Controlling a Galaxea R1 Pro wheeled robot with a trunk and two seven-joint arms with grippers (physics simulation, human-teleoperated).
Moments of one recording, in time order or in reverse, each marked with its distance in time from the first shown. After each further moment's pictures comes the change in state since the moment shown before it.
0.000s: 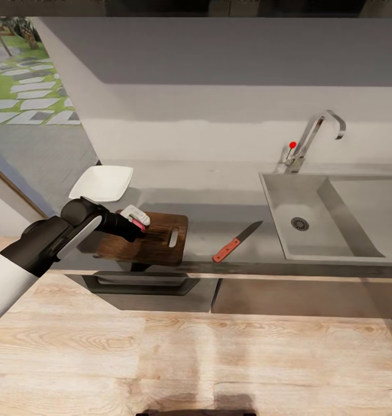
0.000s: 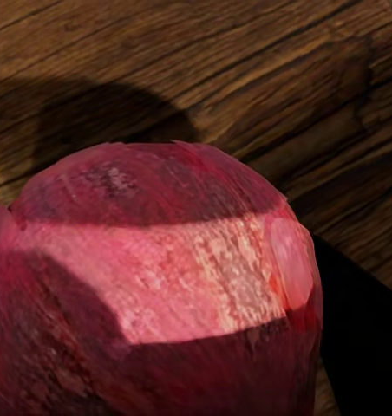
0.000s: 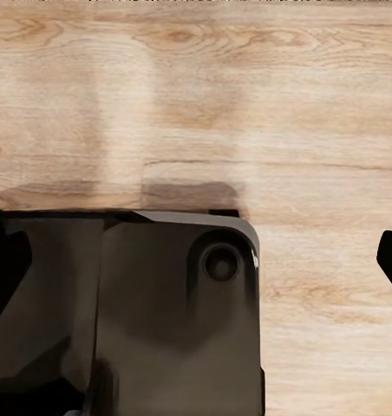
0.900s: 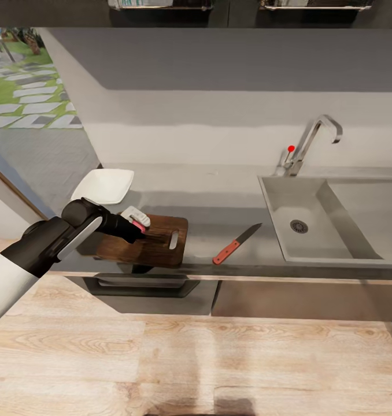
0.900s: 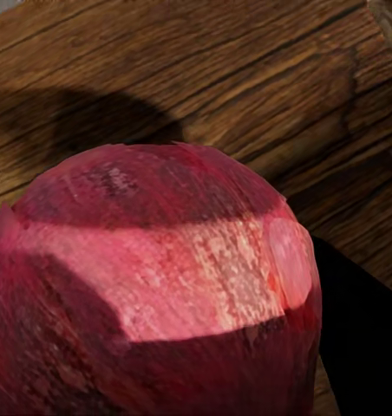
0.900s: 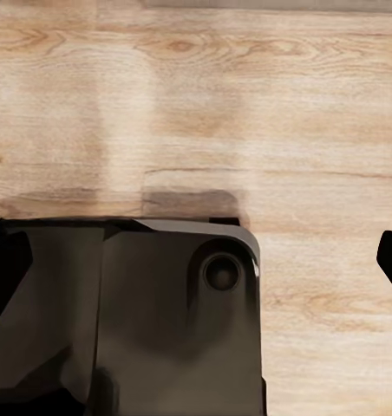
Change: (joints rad) left arm 0.001 0.000 -0.009 0.001 0.002 0.002 0.000; right arm 0.000 0.001 0.000 0.000 0.000 0.000 0.000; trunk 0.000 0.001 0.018
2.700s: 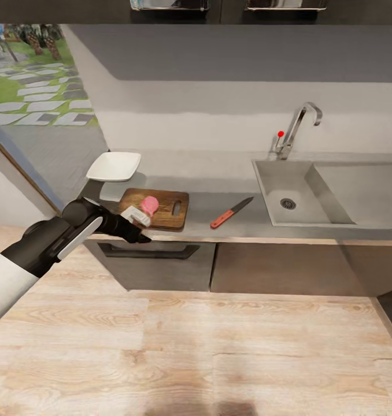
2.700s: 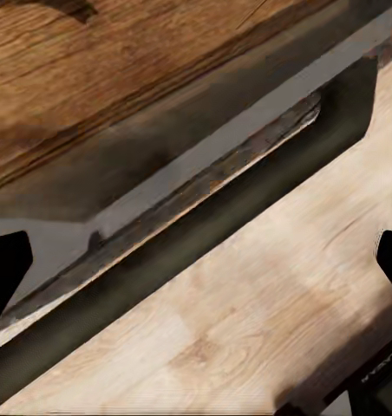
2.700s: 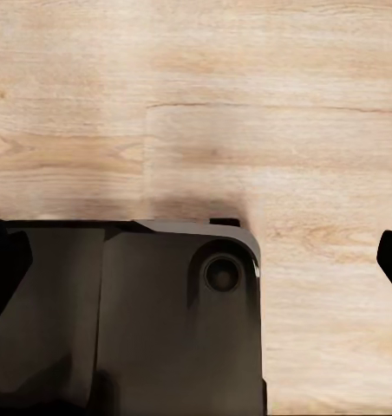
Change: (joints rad) left arm 0.000 -0.001 0.000 0.000 -0.002 0.000 -0.001; right arm 0.000 0.000 0.001 0.000 0.000 0.000 0.000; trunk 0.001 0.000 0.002
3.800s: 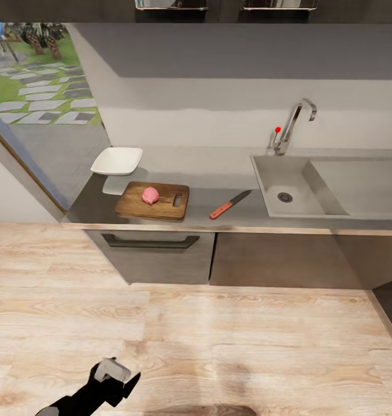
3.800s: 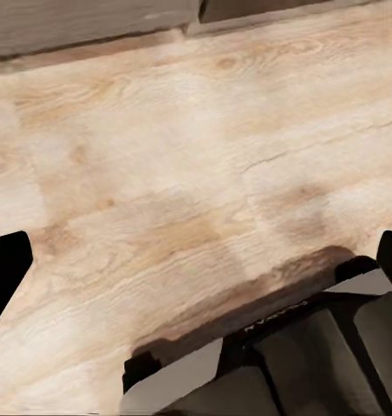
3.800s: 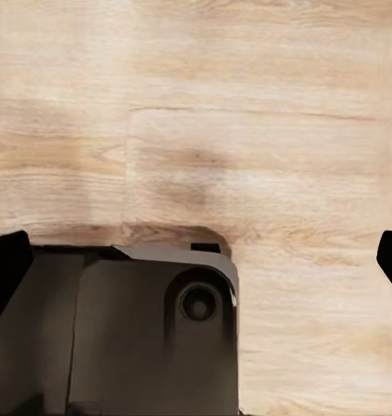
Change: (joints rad) left arm 1.148 -0.003 0.281 -0.140 -0.015 -0.841 0.334; right arm -0.001 -0.013 -0.002 -0.052 0.001 0.004 -0.008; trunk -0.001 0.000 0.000
